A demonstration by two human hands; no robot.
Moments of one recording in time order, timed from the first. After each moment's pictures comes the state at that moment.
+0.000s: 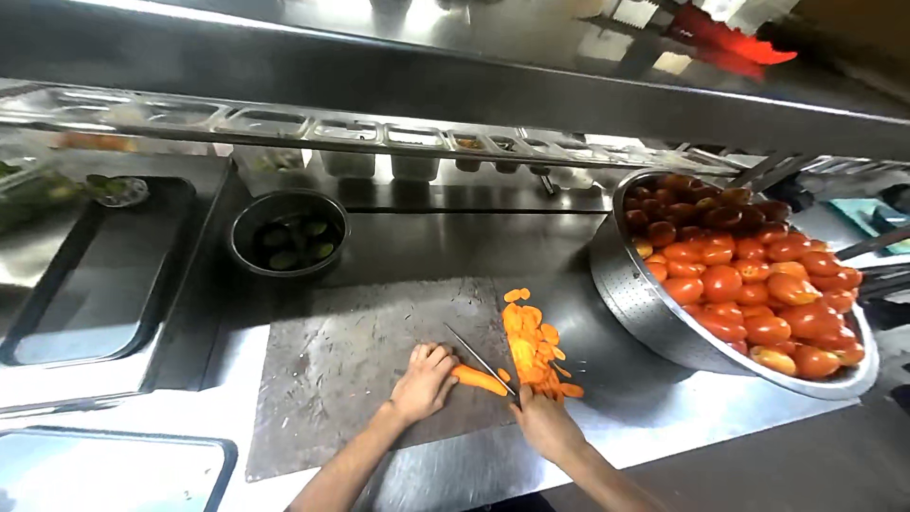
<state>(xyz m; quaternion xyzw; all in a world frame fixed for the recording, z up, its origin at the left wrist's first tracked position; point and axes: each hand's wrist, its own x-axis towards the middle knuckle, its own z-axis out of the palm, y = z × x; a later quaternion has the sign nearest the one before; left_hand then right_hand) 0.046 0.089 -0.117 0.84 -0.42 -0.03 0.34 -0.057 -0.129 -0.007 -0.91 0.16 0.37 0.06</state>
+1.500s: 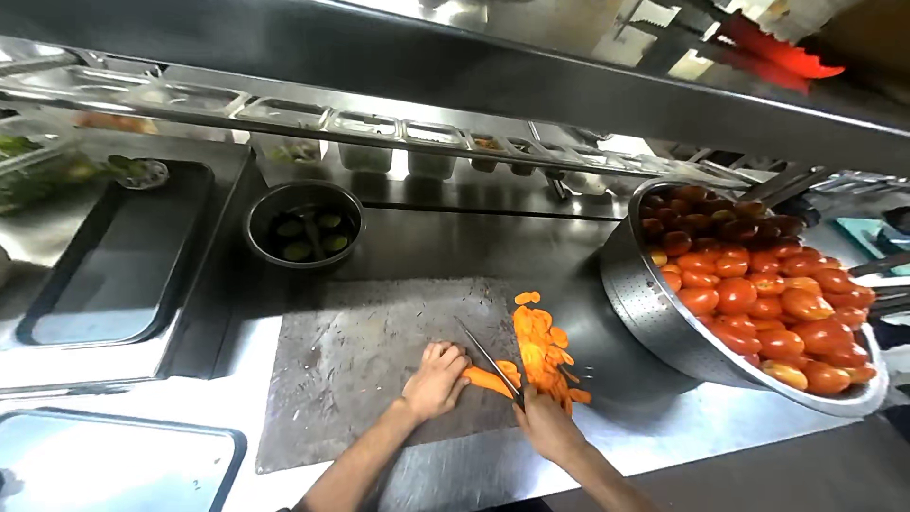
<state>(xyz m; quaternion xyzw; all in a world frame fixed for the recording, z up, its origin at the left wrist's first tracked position) 0.047 0.089 -0.114 0.84 -0.43 -0.06 0.33 -0.050 -0.115 -0.006 -0.91 0.18 0.37 0.09</state>
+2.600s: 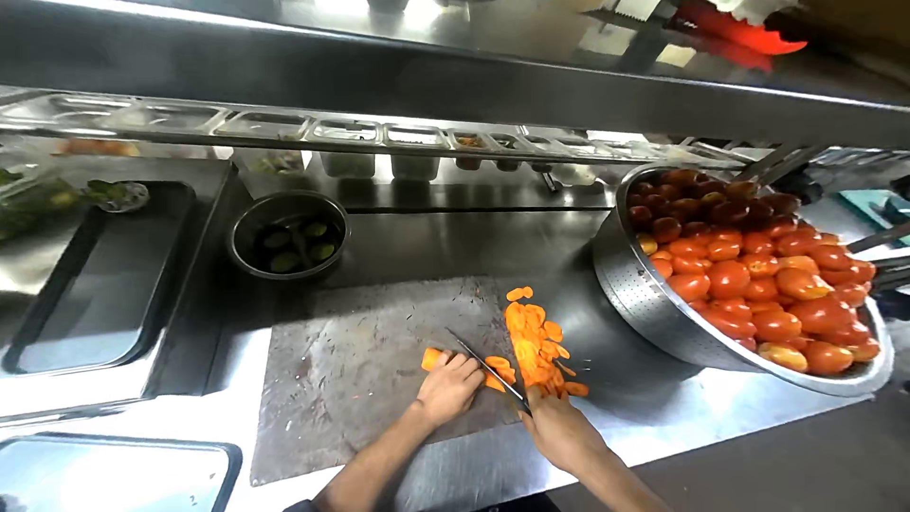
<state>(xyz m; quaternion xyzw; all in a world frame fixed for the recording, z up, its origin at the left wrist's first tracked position) 0.033 0.051 -0.121 0.82 -0.50 0.12 0.25 -0.054 -0.117 0.033 -0.89 0.16 0.42 0.07</state>
